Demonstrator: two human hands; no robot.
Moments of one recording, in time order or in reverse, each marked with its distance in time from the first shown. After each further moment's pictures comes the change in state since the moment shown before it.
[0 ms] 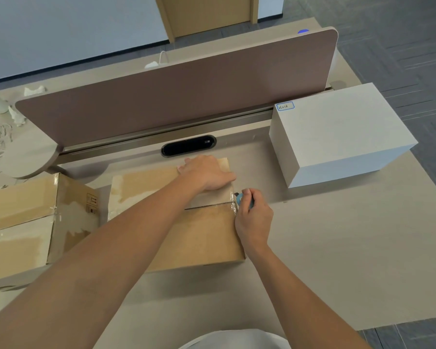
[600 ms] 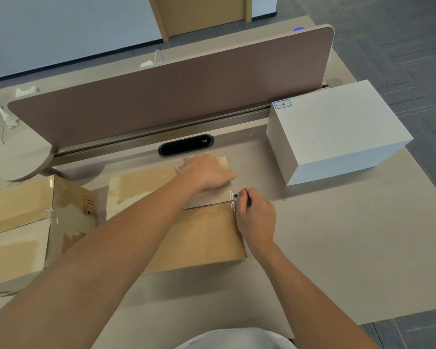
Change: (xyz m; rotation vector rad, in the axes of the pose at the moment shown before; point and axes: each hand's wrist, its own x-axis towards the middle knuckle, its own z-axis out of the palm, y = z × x) left_hand 0.000 0.000 -0.001 -0.021 -0.010 -0.001; right_hand 0.006 0.006 -0.003 -0.236 0.016 -0.203
